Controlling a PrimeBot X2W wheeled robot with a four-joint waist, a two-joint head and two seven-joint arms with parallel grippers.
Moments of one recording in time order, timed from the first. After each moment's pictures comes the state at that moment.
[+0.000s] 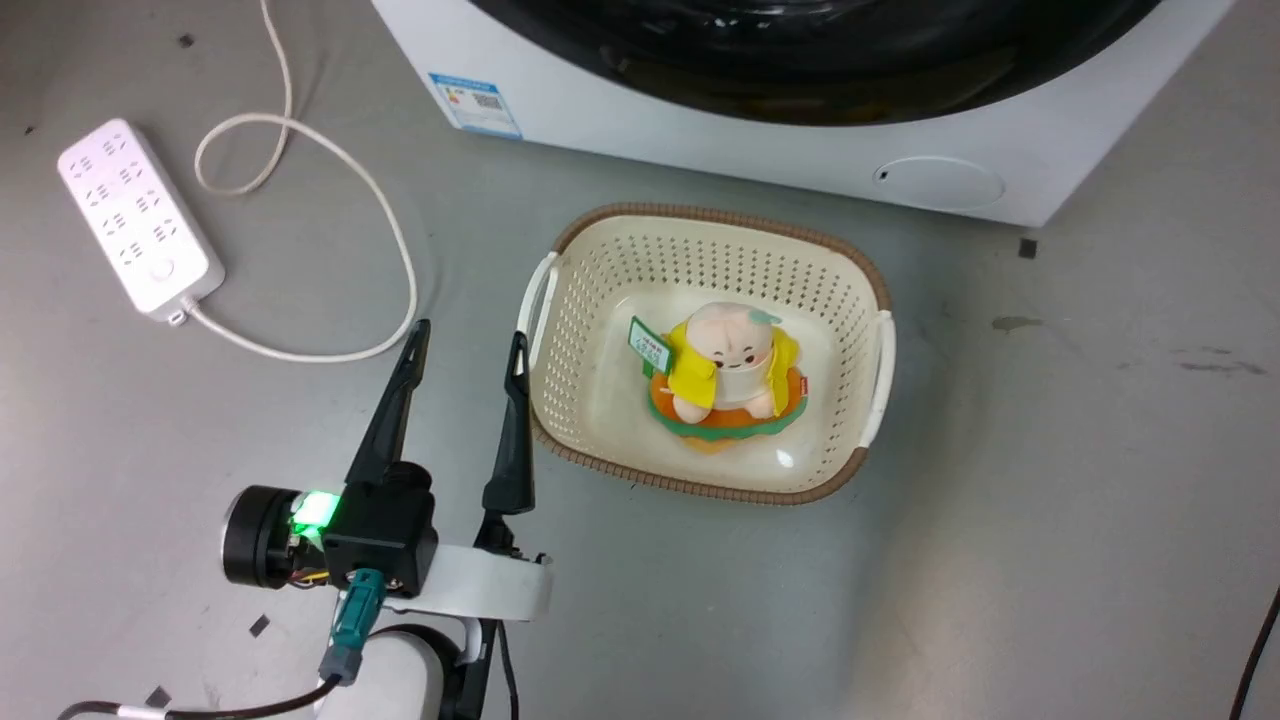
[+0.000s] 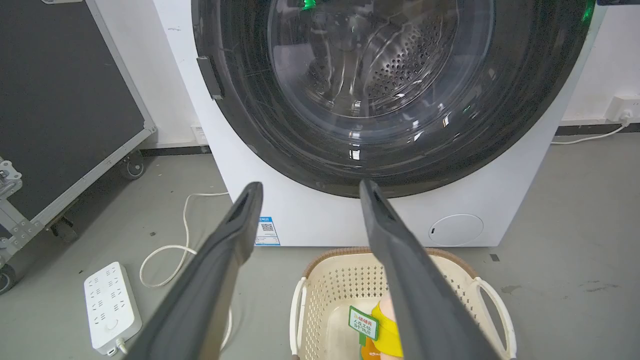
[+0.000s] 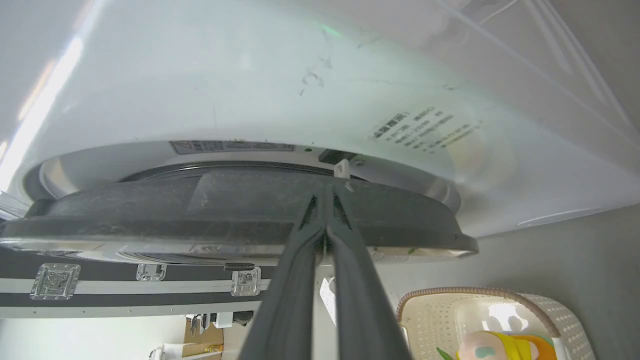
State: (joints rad) left arm -0.19 0.06 -0.21 -0.07 -0.01 0.11 -0.20; right arm -1.35 -0.21 -0.64 1.00 0.63 0.13 0.58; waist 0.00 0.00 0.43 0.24
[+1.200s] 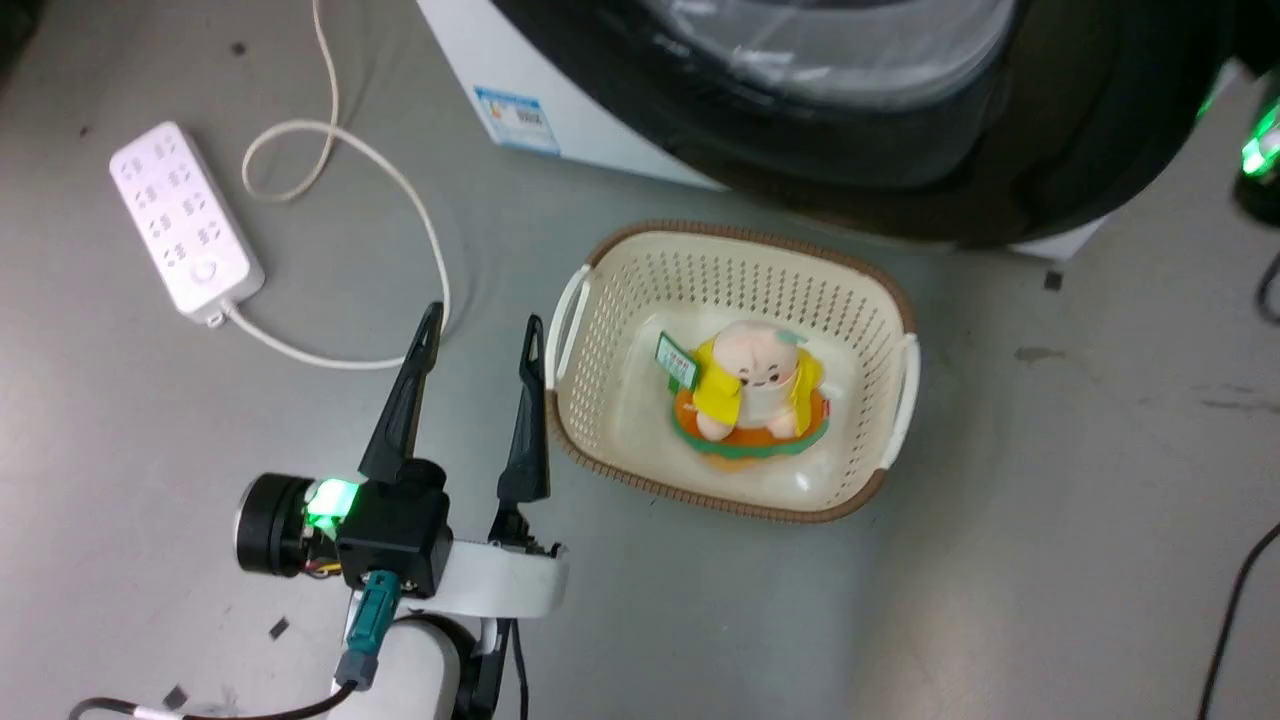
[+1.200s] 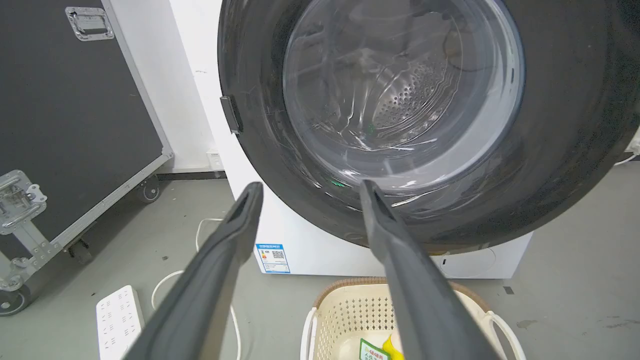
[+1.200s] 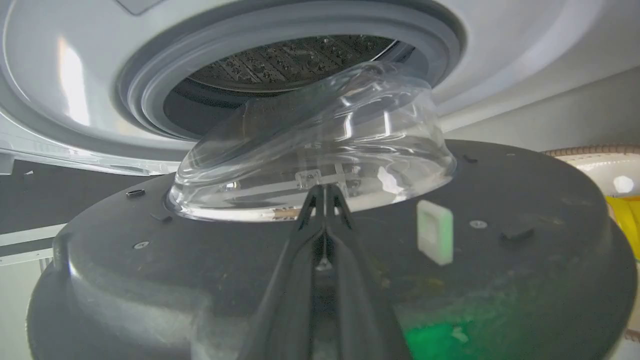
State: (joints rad) left arm -0.22 0.07 -0.25 -0.06 -0.03 0.15 -0.26; right arm -1.47 -0.23 -1.00 1.29 0.48 0.13 0.88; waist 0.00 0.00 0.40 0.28
